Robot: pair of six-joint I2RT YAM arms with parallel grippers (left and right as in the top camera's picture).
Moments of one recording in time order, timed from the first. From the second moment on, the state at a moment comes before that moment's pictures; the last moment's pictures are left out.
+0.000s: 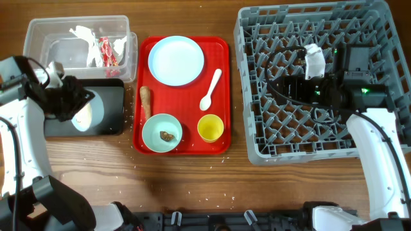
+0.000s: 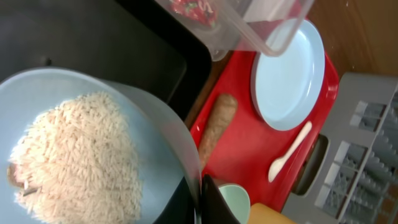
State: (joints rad) left arm 0.48 1.55 1.26 -0.98 0.51 -0.23; right arm -0.02 1.36 1.16 -0.80 -0.50 -0.08
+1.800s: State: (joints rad) left arm 0.82 1.72 1.13 -0.45 1.48 -0.52; right arm -0.02 1.36 1.16 -0.82 -0.50 -0.08
